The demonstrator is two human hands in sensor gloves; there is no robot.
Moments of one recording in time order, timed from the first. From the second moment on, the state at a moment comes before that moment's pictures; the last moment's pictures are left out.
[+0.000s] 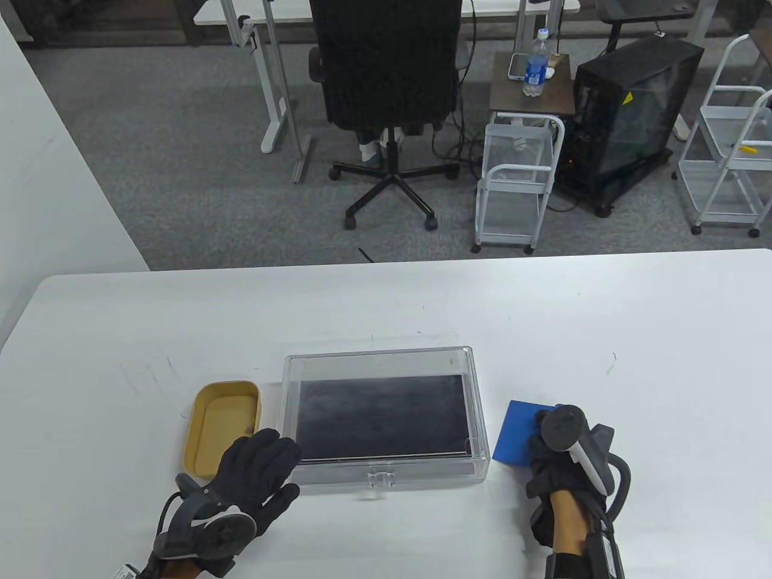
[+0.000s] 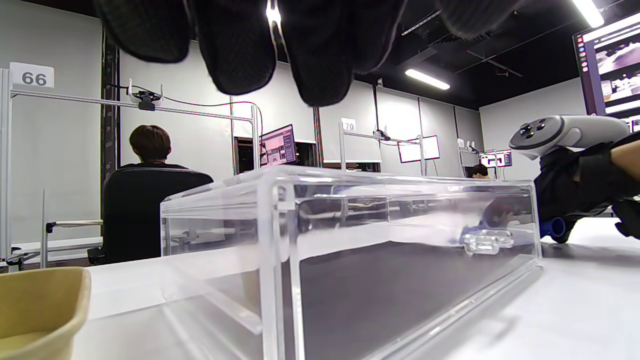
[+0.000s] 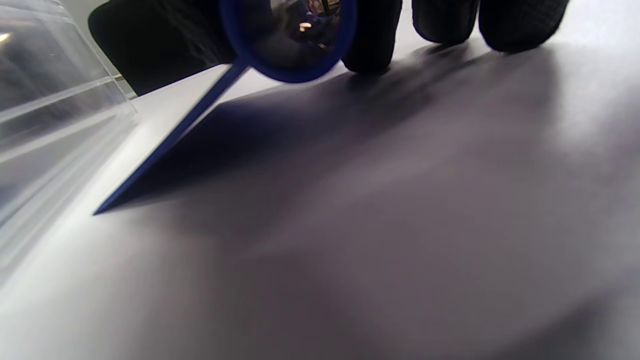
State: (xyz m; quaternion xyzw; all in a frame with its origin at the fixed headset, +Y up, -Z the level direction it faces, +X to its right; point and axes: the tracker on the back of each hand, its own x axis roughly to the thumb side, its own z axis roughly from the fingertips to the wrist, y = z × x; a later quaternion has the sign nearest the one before) left_hand -0.268 -0.700 -0.280 0.16 -0.37 0.02 0.92; right_hand 0.213 -0.772 -0.344 -0.20 0.10 0.96 0.19
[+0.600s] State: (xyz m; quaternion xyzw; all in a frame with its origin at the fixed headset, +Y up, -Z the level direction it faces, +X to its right) left_hand -0.268 -0.701 -0.280 0.16 -0.37 0.02 0.92; right_hand 0.211 -0.759 -0.342 -0.22 0.03 0.96 0.15
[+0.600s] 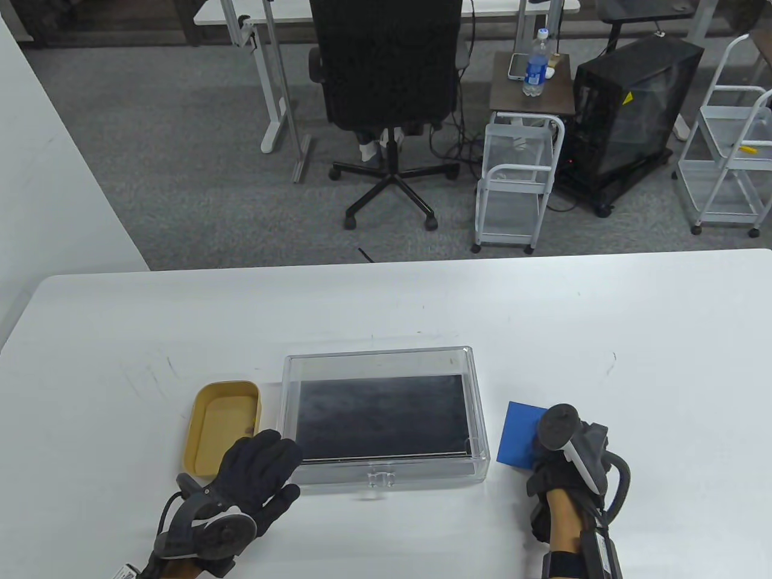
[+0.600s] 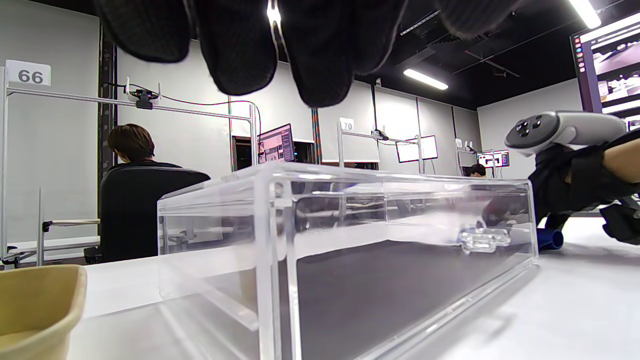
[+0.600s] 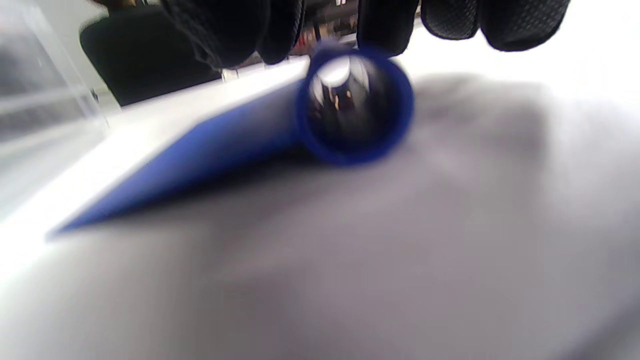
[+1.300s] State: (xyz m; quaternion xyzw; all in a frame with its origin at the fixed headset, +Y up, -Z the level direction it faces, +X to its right) left_hand -0.269 -0.702 -0.282 0.16 -0.37 0.02 0.92; right_hand 0.142 -0.678 -0.298 -0.06 -0.22 0.95 0.22
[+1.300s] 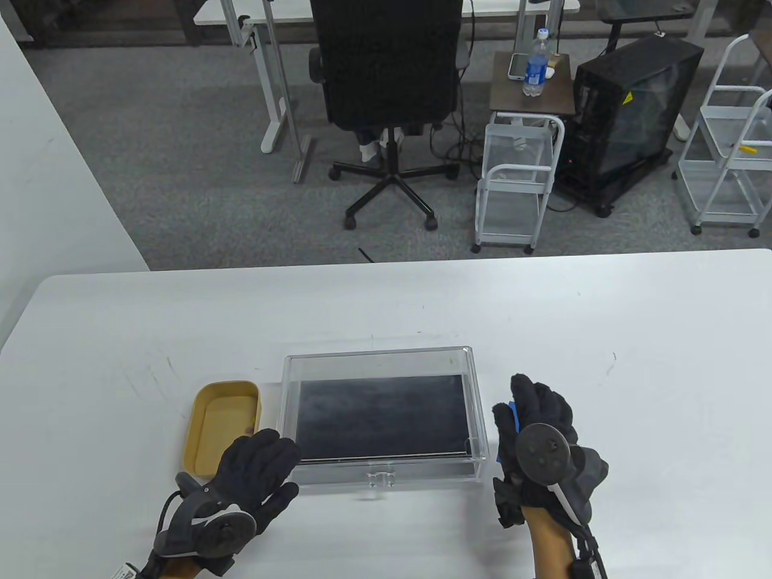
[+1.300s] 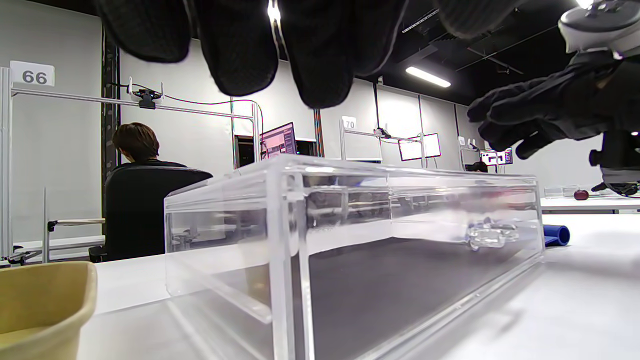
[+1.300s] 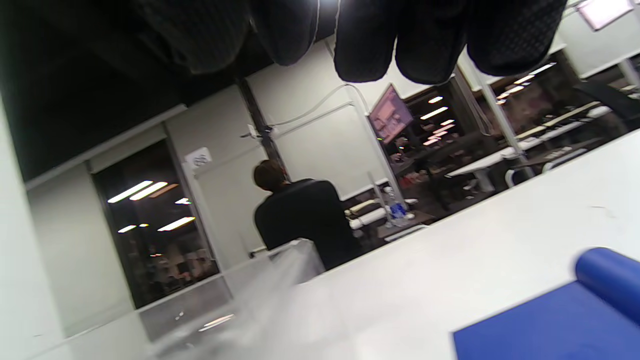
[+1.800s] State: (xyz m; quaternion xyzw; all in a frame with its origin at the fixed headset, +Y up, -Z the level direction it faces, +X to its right) left_hand -0.269 -0.702 -0.283 0.15 -0.37 0.02 0.92; right_hand 0.057 -0.678 -0.282 0.11 -0.19 0.95 0.20
